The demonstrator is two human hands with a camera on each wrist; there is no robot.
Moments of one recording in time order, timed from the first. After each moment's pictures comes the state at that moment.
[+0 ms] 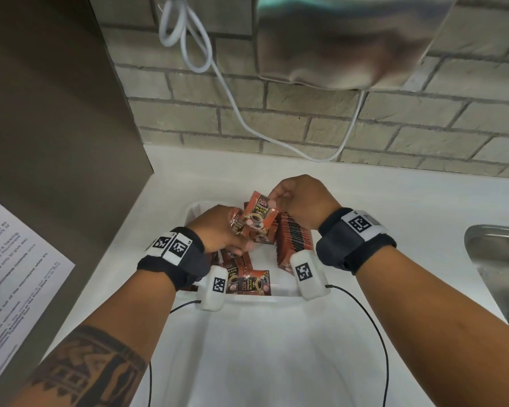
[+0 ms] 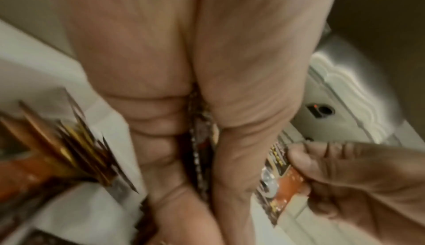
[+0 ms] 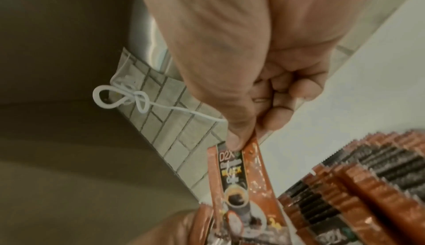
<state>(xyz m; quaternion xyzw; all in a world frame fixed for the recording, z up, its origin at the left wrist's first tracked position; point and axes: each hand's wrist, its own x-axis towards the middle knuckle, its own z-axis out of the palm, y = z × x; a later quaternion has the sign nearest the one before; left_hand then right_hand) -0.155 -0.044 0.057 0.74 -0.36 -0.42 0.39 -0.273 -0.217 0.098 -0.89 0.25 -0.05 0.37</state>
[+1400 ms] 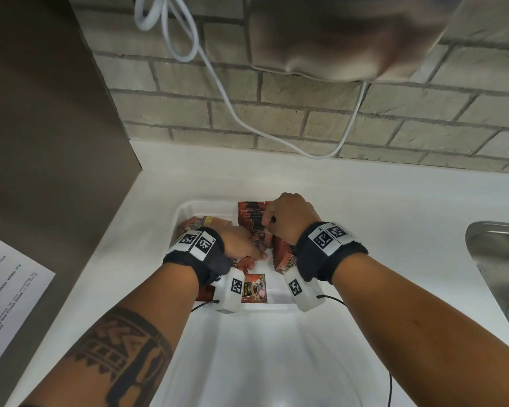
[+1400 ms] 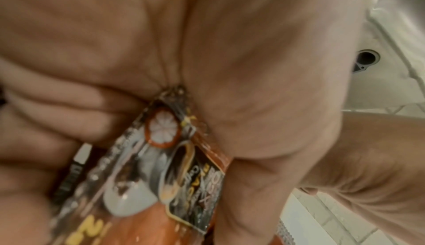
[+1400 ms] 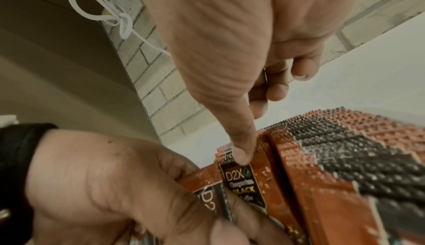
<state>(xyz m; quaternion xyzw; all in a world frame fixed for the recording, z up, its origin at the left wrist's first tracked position) -0.152 -0.100 0.011 0.79 -0.38 -0.48 0.07 -0.252 -0.218 0.047 -0.95 0.26 0.07 0.14</state>
